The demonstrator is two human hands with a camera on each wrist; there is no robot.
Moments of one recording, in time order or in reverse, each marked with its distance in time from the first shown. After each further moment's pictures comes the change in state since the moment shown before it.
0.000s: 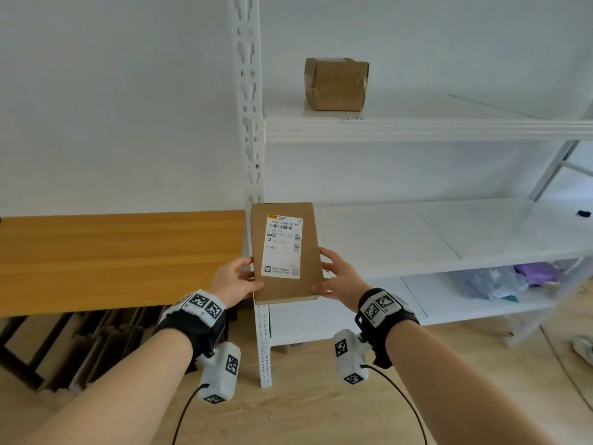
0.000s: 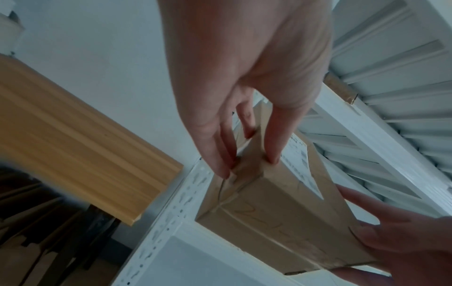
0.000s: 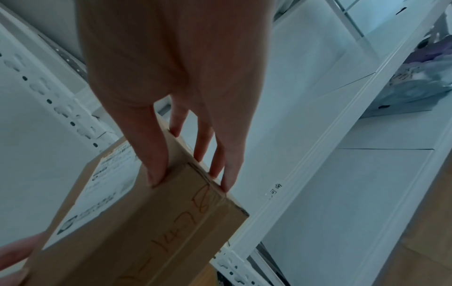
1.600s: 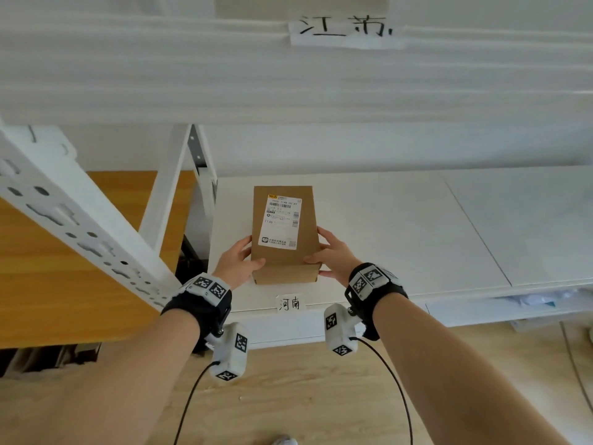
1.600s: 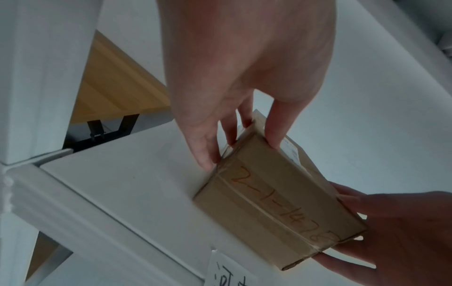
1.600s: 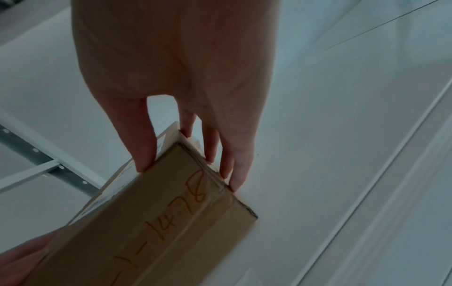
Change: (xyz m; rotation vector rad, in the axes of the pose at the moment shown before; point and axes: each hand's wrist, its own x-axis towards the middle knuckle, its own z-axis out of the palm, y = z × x) left_hand 0.318 0.003 0.154 -0.174 -0.082 -0.261; right_hand 0.311 0.041 -0.154 0.061 -0.025 0.357
